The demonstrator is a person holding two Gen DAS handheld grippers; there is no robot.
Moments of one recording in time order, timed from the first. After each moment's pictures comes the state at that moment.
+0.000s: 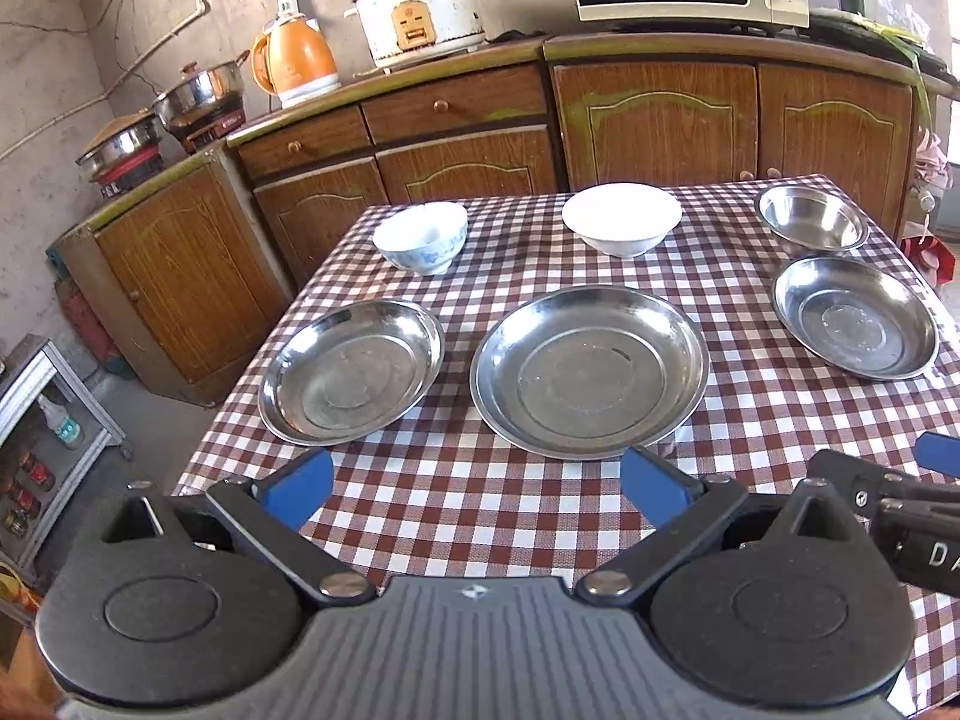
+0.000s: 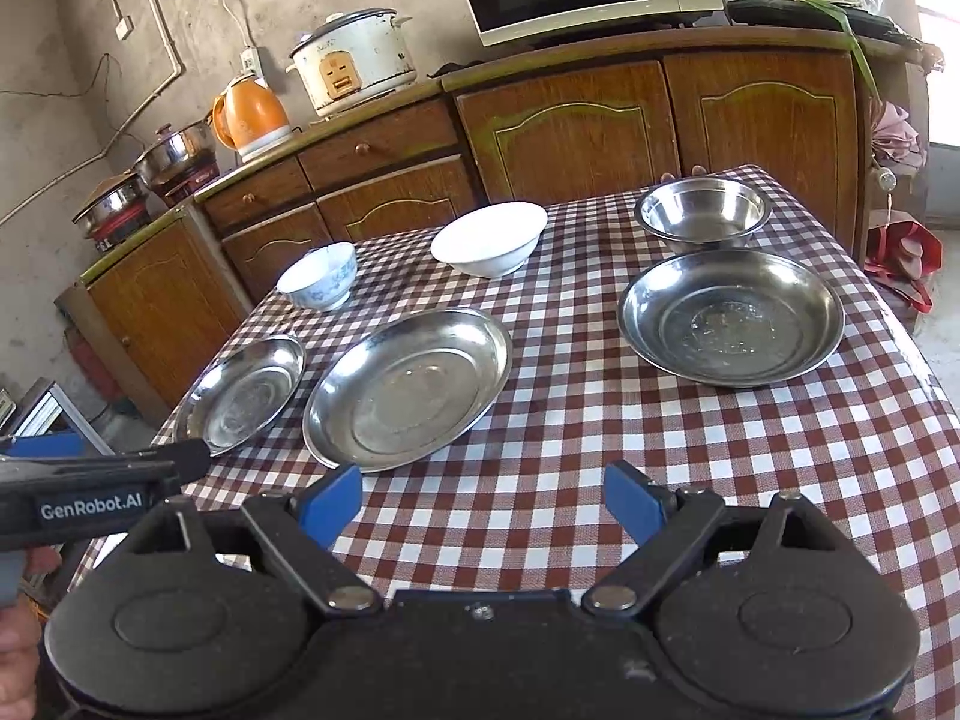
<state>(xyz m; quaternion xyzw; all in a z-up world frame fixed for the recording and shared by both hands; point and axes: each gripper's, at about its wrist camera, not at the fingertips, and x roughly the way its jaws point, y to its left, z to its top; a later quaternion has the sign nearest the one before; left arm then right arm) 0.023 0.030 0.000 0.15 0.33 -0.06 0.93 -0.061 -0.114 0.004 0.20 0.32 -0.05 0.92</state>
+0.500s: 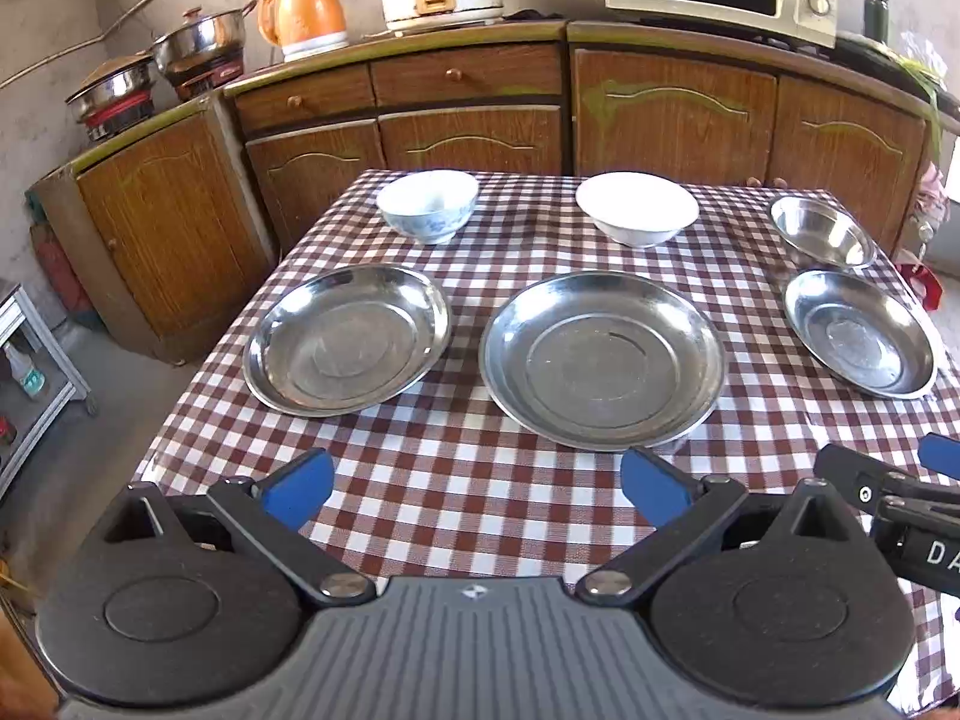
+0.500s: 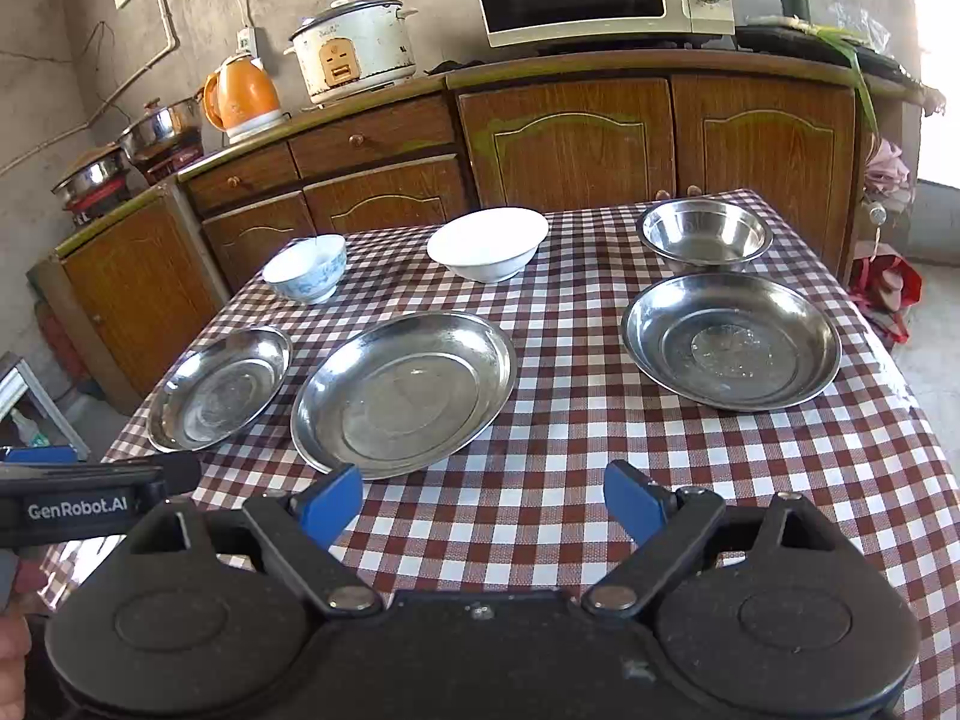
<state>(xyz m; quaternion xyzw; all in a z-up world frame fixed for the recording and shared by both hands) 0.045 0.065 -0.005 0.10 0.36 -0.07 0.93 -0.043 -0.080 0.009 0.15 0.33 -0.08 0.93</state>
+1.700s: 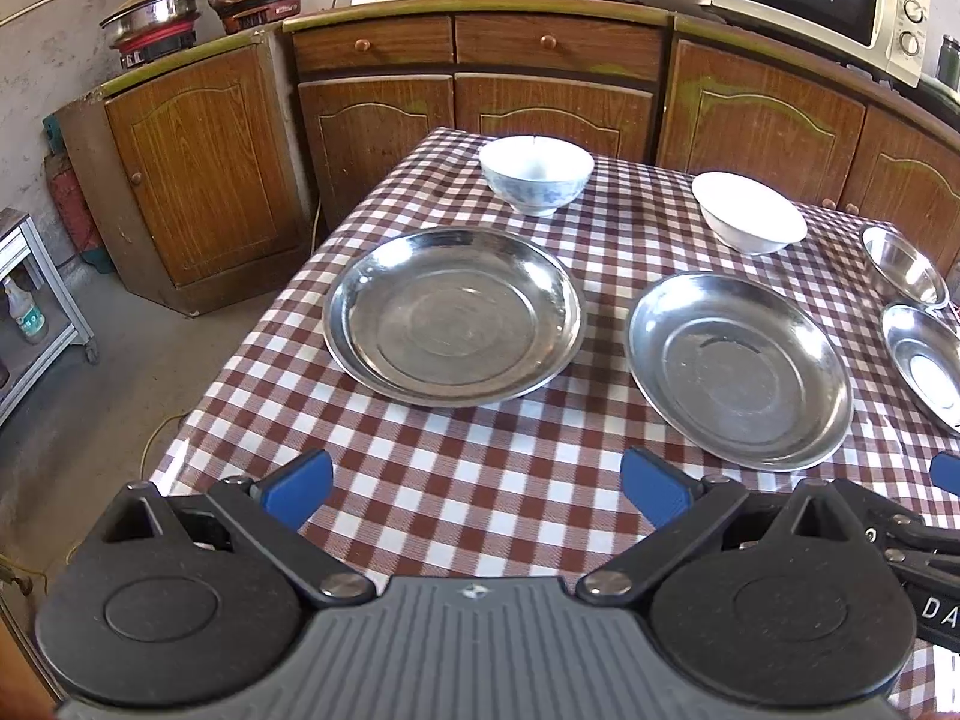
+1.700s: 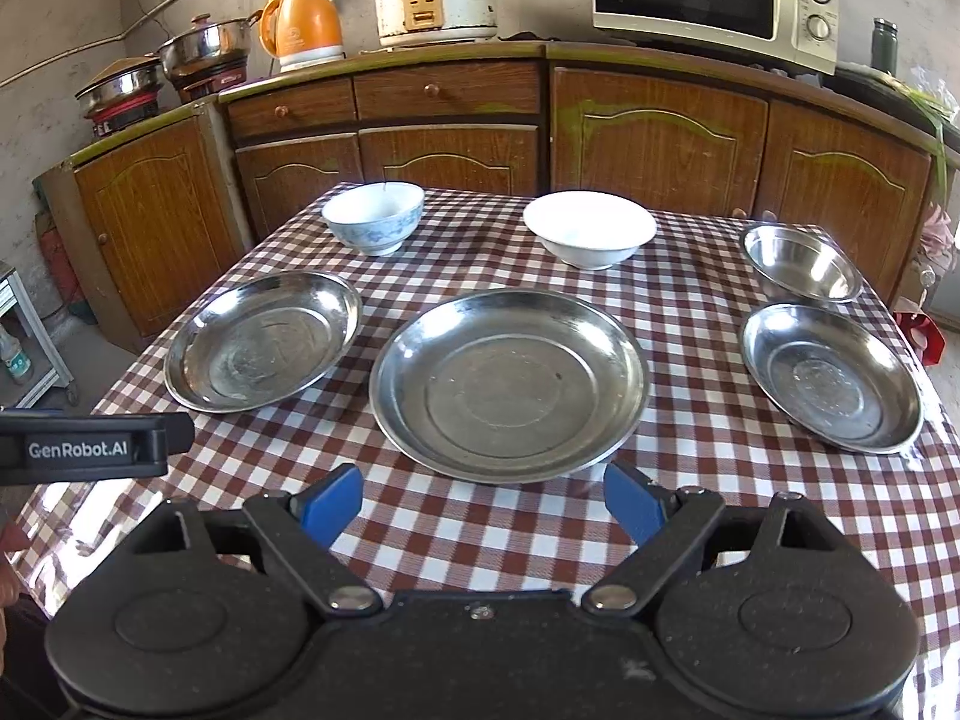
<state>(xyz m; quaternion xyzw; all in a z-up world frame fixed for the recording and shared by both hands) 0.103 0.154 -0.024 0.05 0.39 -0.06 0.92 0.023 0.019 -0.002 0.08 0.36 -0.06 0.93</state>
